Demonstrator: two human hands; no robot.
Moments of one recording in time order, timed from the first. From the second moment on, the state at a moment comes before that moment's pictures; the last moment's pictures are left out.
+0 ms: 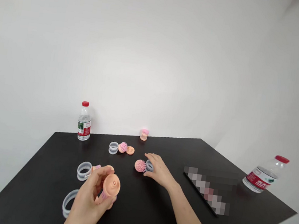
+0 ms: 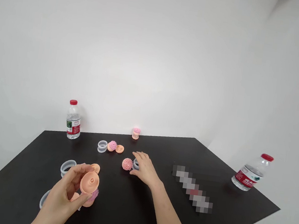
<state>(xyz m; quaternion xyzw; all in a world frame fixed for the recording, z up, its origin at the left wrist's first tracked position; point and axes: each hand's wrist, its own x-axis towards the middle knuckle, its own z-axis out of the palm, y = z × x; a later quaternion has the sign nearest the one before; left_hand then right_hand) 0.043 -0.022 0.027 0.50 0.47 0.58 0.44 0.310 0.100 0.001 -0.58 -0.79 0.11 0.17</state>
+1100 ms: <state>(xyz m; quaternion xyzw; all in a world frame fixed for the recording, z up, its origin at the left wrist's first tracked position) 0.038 -0.016 0.011 0.59 0.44 0.50 0.46 0.289 0.079 0.013 -0.48 -0.60 0.29 0.57</state>
